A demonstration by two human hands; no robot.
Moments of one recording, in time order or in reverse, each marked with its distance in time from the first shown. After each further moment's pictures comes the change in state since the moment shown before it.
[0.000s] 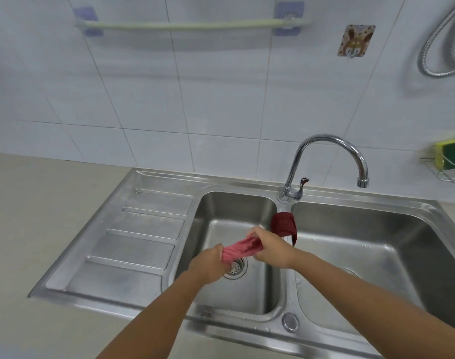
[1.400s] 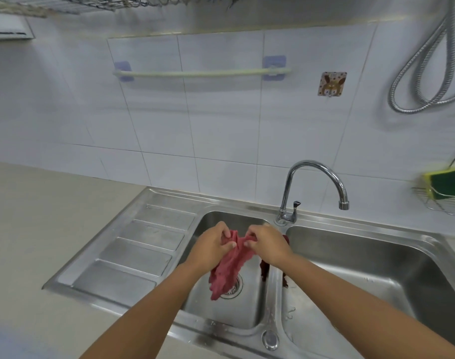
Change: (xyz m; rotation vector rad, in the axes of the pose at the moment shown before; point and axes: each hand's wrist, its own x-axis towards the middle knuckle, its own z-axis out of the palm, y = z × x) left_hand -0.038 0.083 -0.038 -0.212 0.483 0.213; right_hand -0.018 -0.018 -0.049 -0.292 0.331 -0.114
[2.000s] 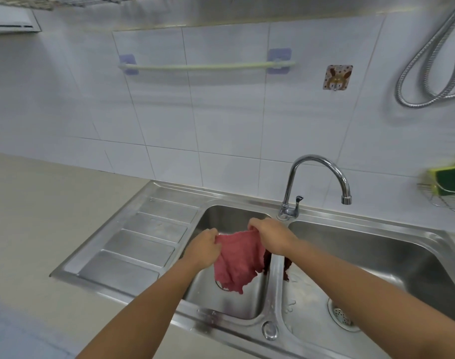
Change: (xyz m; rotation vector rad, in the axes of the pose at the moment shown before) left_hand -0.005 -0.024 0.003 0.242 -0.066 -0.143; right_hand 0.007 0.010 -0.010 -0.227 -0.174 -0.128
